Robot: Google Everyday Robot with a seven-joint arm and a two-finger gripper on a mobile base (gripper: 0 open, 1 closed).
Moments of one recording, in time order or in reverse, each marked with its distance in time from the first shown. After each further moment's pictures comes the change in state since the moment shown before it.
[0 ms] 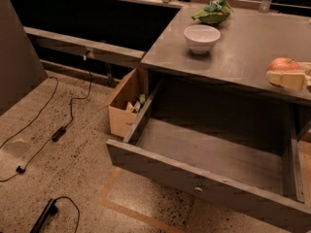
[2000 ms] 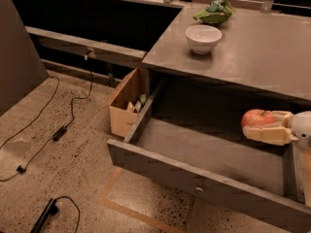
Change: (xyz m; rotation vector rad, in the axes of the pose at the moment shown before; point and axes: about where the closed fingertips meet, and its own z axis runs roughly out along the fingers) arm 0.096 0.139 -0.023 -0.274 0.150 0.030
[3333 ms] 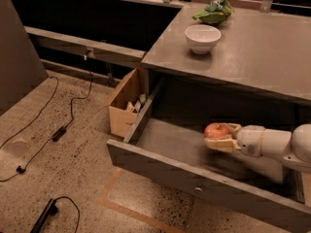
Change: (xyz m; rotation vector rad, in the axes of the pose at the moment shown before) arm 0.081 -0.036 0.137 -0.023 0.004 -0.069
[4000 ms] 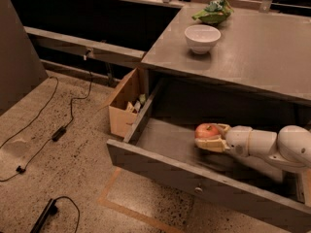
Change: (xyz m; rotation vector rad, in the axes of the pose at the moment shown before) arm 0.005 0.005 0.036 -0.031 -0.025 -0.011
